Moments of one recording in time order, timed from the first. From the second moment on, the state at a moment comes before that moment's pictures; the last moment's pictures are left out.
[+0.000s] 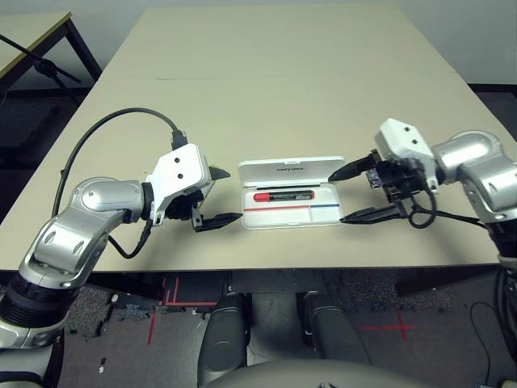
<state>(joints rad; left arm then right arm) -0.30 0.89 -0.07 -0.43 -0.38 0.59 -0.98 -0.56 -0.86 0.12 -0.01 0.40 0.45 1.53</state>
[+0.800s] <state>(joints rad) -0.30 0.83 0.04 -0.37 -0.35 1.02 -0.66 -0.37 -1.01 -0.05 -0.09 0.50 0.52 1.45</state>
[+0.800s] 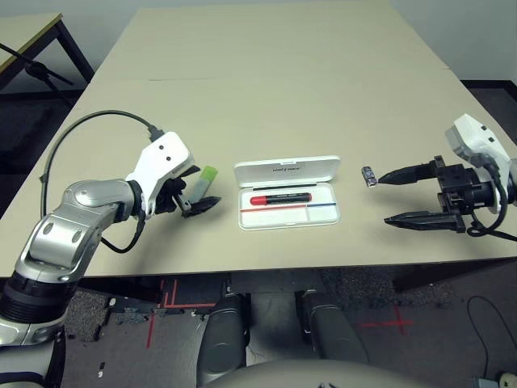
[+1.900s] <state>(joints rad) -0.41 0.58 0.00 -0.21 -0.31 1.20 -0.37 -0.36 -0.98 0.02 -0.10 0.46 0.46 1.41</state>
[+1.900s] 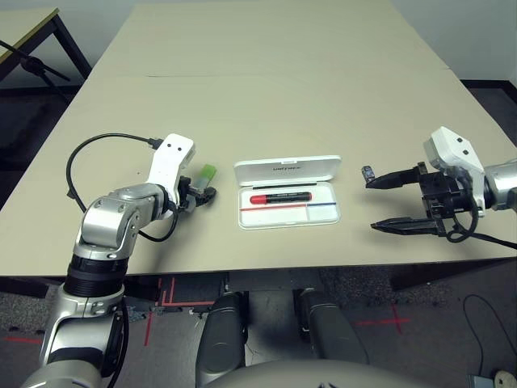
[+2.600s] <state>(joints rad) -0.10 0.98 0.15 -0.20 -0.35 0.77 -0.84 -0.40 -0.95 0.06 -0.04 0.40 0.39 1.42</state>
